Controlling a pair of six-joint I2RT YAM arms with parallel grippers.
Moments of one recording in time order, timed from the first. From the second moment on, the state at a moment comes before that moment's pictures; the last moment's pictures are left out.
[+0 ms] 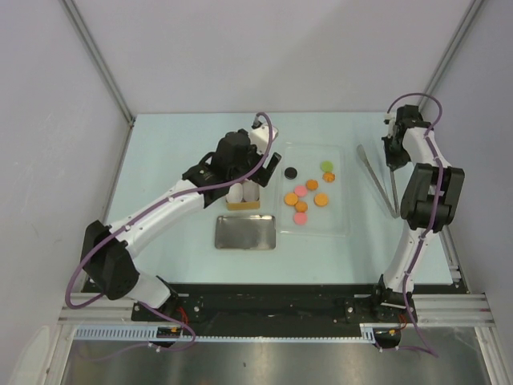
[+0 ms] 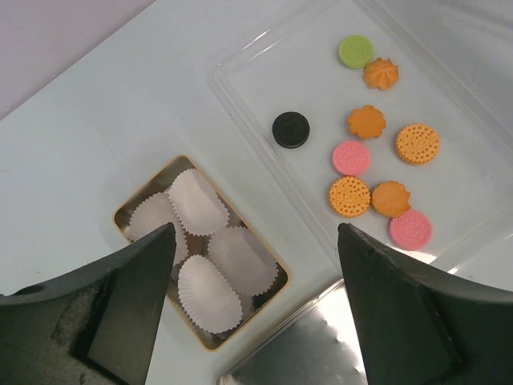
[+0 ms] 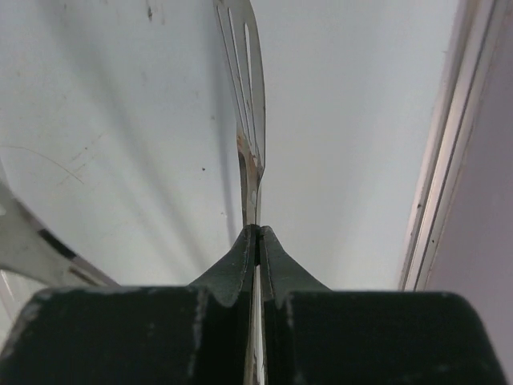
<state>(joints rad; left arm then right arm) -0.71 1.47 1.28 -0.25 -0.12 0.10 -0.17 2.06 1.74 -0.80 0.10 -0.21</state>
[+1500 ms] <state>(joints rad) -0.65 1.39 1.19 -0.22 0.00 0.11 -0.24 1.86 1.56 -0.85 -0.06 -0.47</state>
